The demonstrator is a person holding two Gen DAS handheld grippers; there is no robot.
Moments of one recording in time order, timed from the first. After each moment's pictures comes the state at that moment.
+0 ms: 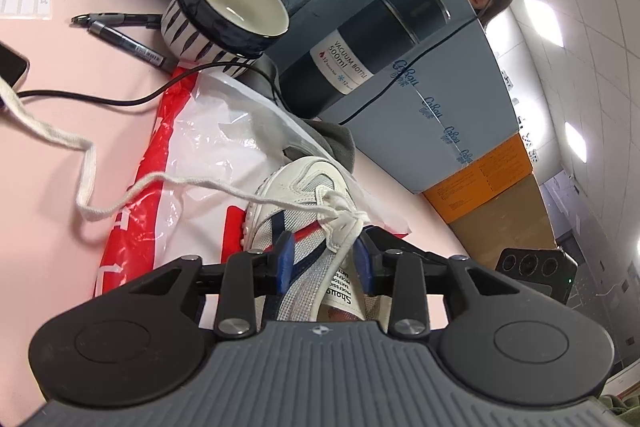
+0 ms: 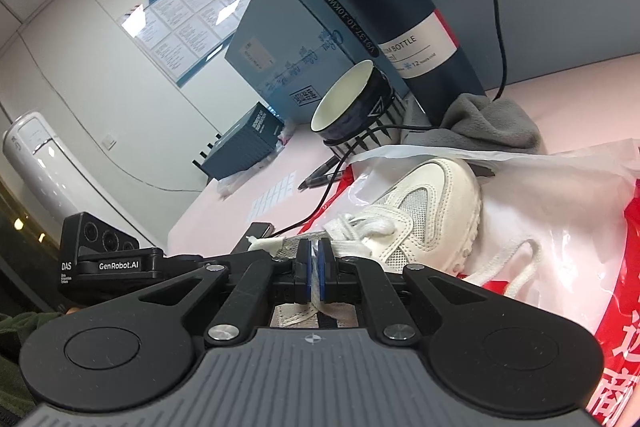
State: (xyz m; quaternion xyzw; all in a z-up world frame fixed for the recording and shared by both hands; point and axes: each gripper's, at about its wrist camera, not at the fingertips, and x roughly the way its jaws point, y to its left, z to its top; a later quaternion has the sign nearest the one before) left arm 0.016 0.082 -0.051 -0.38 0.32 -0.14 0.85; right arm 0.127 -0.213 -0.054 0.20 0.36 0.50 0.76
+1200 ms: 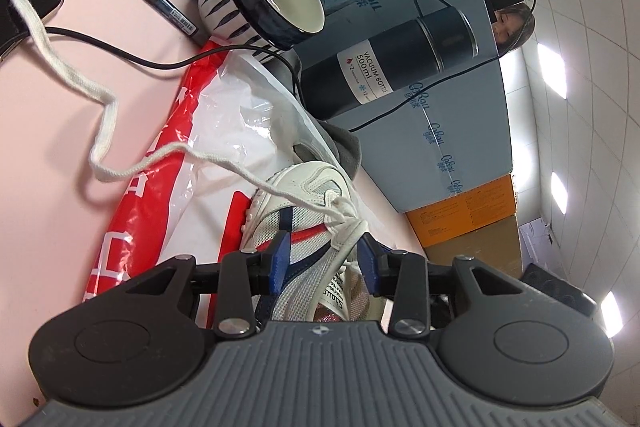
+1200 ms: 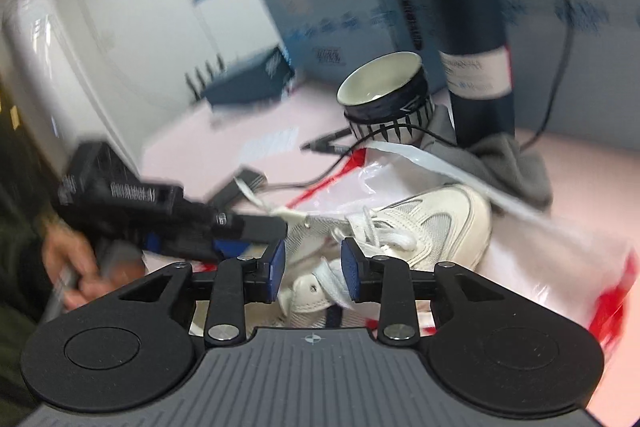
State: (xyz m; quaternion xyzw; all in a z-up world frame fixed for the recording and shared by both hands) left arm 0.013 0.095 -0.068 -0.47 0.32 -0.14 0.81; right arm 0.104 -0.178 -0.013 -0.03 0.34 0.53 0.78
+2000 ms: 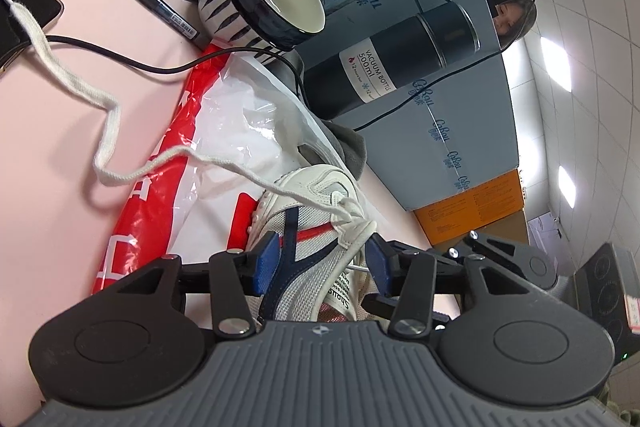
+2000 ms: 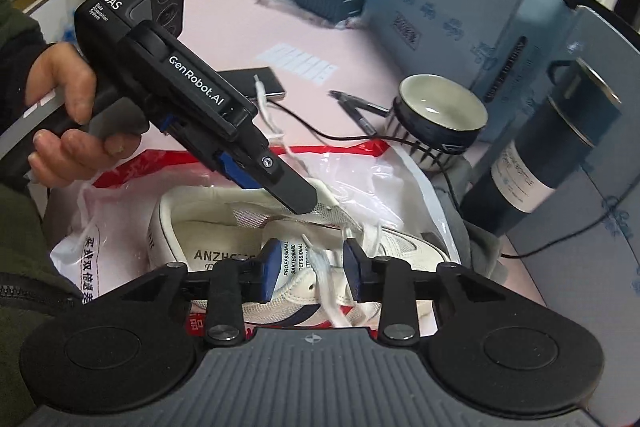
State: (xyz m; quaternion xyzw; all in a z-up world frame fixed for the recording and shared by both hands) left arm 0.013 0.093 -0.068 -0.45 0.32 -0.13 0.82; right arm 0.065 -0.132 0.008 -0.34 0.26 0.54 0.72
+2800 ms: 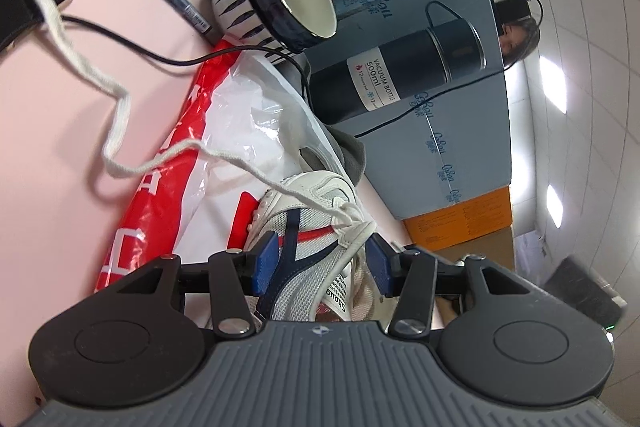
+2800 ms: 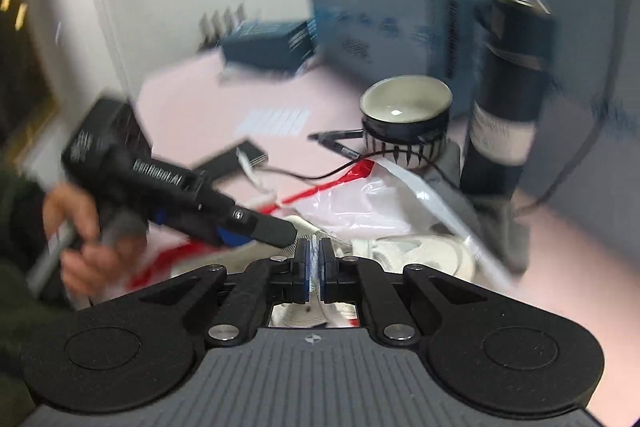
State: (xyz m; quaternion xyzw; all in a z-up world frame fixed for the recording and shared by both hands) left arm 0.012 0.102 -0.079 -0.50 0.32 -0.13 0.80; right arm 0.099 -0.169 0.011 -0.08 0.33 0.54 0.77
